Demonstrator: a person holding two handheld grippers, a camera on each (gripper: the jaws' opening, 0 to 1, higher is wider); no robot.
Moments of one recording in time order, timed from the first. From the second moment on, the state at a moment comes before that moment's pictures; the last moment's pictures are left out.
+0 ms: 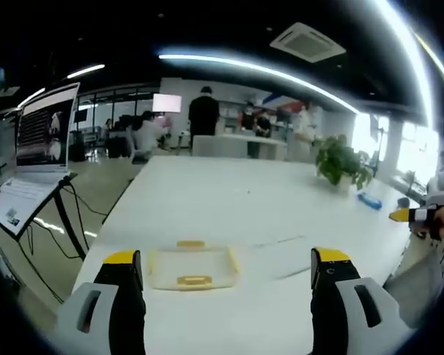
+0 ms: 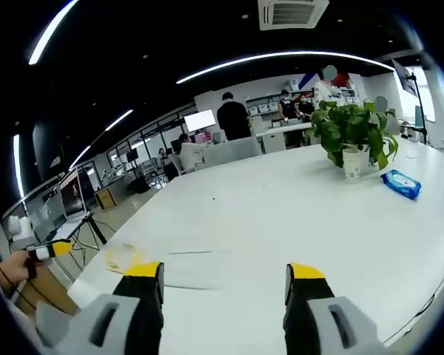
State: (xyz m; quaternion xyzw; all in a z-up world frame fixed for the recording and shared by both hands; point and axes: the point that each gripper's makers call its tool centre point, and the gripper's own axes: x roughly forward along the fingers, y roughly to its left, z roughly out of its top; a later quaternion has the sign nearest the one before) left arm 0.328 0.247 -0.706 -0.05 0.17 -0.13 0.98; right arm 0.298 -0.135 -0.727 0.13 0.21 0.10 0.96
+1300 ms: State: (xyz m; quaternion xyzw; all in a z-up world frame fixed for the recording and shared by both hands) left arm 0.341 0.260 -0.709 -0.03 0.18 -0.14 0.97; right arm 0.304 -0.122 -0.735 0.12 0.22 0.11 0.96
